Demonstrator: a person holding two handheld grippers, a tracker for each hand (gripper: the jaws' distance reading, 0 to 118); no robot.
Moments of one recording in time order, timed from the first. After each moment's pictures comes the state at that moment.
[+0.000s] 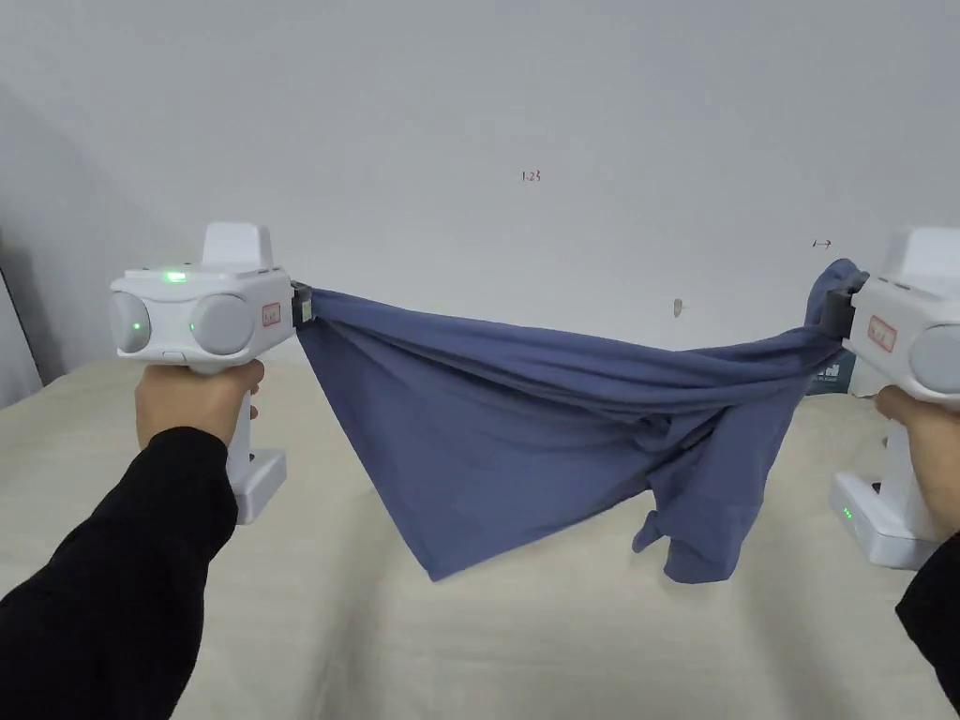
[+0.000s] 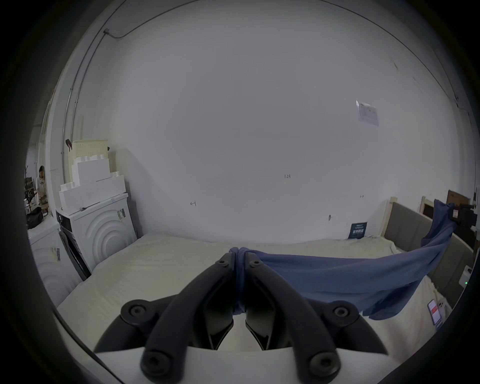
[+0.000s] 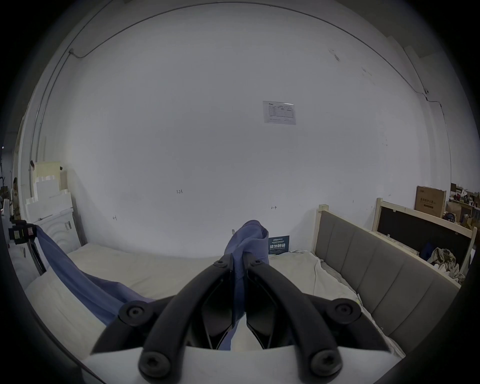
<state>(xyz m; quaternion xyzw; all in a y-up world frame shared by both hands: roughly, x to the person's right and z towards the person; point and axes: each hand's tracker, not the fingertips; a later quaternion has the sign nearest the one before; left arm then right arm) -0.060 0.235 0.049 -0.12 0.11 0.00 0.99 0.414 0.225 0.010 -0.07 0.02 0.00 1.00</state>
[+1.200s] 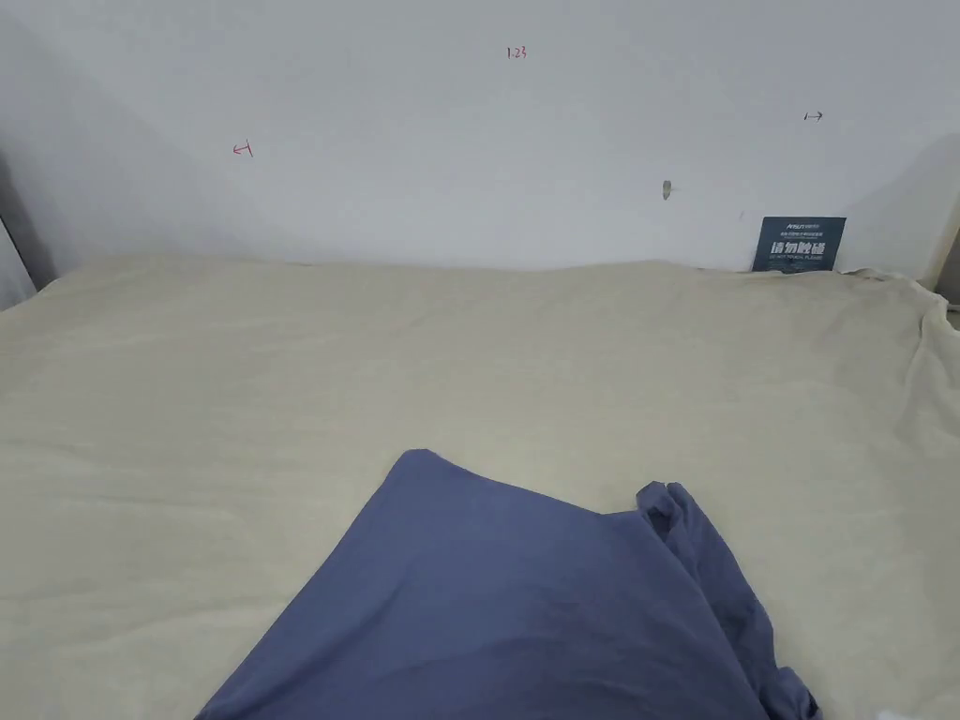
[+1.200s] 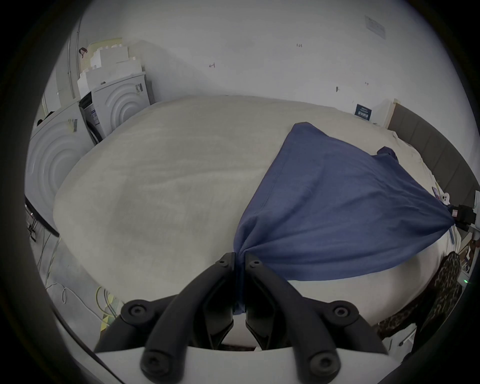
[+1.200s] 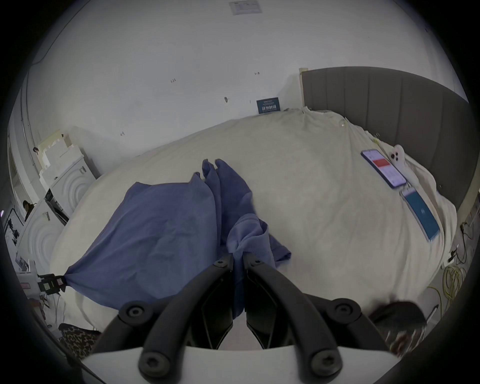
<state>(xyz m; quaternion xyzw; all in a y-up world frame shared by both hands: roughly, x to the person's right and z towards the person) -0.089 -0.093 0.378 -0.40 0.12 0.05 0.91 0.456 -0.077 0.297 -0.34 0.04 -0.10 0.93</state>
